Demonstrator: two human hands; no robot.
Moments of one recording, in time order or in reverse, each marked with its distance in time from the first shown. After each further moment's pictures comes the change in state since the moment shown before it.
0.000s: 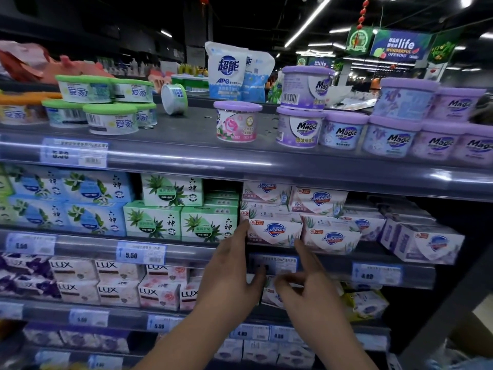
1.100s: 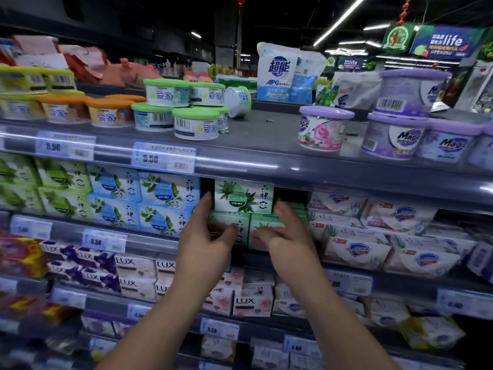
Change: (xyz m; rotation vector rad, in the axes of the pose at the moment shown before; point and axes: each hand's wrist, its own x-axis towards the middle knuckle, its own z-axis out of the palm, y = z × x) left_hand 0.027 -0.083 -0.120 -0.393 0.334 -0.288; right_hand 0.050 -0.102 0.129 0.343 -0.137 -0.094
